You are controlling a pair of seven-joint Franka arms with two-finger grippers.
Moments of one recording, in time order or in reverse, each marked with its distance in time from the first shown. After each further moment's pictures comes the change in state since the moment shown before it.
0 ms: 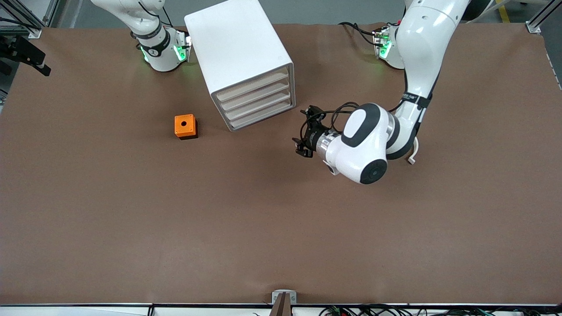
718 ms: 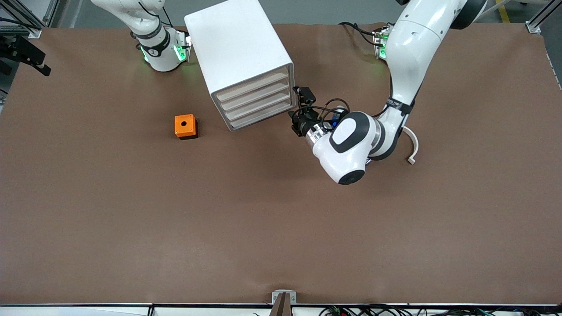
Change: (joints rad) left arm -0.023 0.065 0.000 0.000 -0.158 -0.217 -0.258; right arm 0.000 0.000 0.000 0.000 0.000 -0.001 0.000
